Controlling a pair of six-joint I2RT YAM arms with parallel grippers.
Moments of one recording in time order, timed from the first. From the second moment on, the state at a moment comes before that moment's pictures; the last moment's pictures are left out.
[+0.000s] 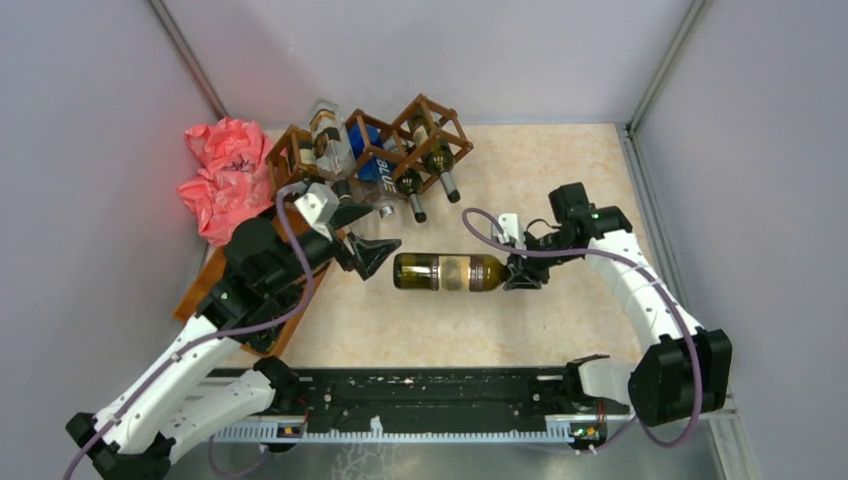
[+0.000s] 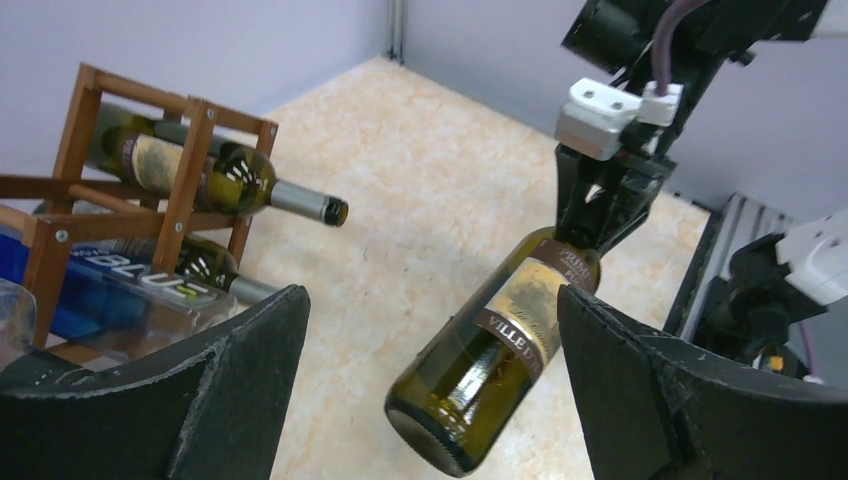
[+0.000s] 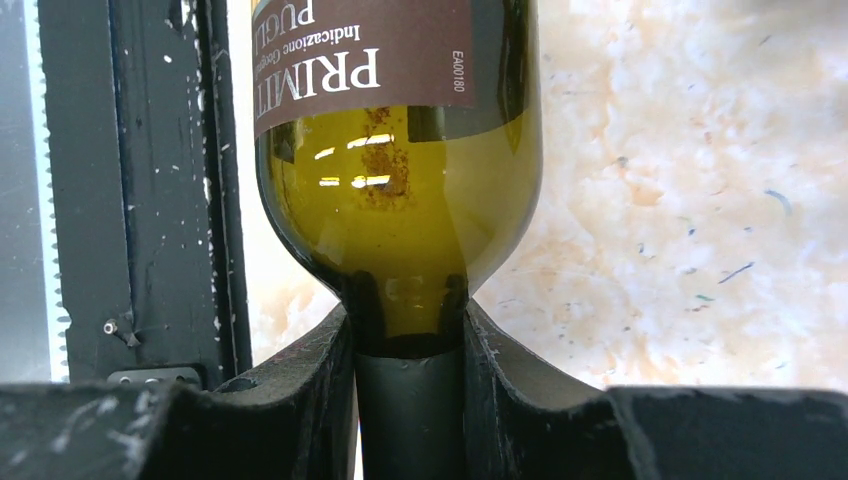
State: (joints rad) left arm -0.68 0.80 0.88 -0.08 0.25 -0.09; right arm 0.22 1.22 1.02 -1.09 -0.82 -1.14
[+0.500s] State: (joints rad) left arm -0.68 0.58 0.85 -0.01 0.29 -0.20; right arm 0.23 1.27 1.32 -1.09 -0.88 -0.86
